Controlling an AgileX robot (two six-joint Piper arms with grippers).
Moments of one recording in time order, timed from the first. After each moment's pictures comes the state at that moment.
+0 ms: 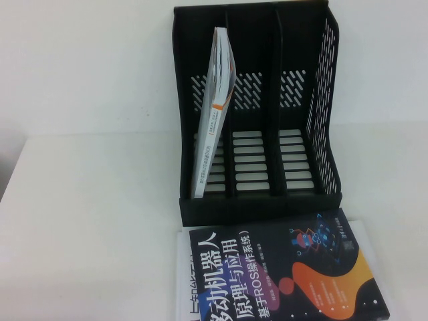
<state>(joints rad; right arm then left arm) 0.19 0.10 -0.39 -0.12 0.61 0.09 -0.02 -0.01 0.02 0.05 0.36 -0.13</state>
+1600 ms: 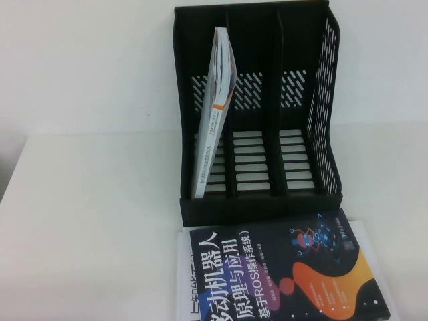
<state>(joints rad) 0.06 -0.01 0.02 -0.10 0.42 0.11 -0.02 -0.01 0.02 0.05 0.36 -0.13</state>
